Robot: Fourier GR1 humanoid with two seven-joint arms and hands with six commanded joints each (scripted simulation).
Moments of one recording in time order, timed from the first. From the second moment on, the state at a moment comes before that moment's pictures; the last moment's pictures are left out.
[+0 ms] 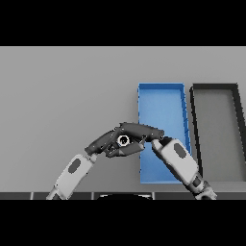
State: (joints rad) left arm -0.26 0.12 -0.50 -1.58 -0.03 -0.31 -0.06; right arm -0.54 -0.18 0.43 -1.73 -0.39 0.61 0.26
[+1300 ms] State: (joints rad) left arm -0.25 0.13 -0.52 -1.55 -0.09 -0.33 0.08; right arm -0.72 -0.14 0.22 -1.80 -0.82 0.44 0.59
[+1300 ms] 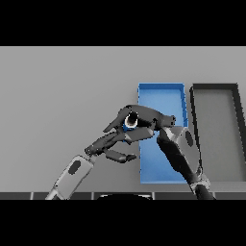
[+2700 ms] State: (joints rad) left arm -0.24 0.15 -0.50 -1.56 -0.08 -0.34 0.08; right arm -0.63 -0.42 0.12 -1.25 -0.62 0.14 0.61
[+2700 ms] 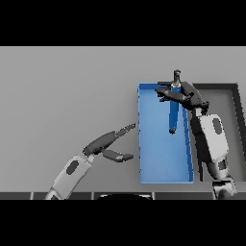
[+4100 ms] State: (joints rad) left arm -0.23 0.13 -0.51 -1.56 -0.07 -0.33 0.09; right arm -0.75 -0.68 0.78 -1.05 -0.79 0.05 0.52
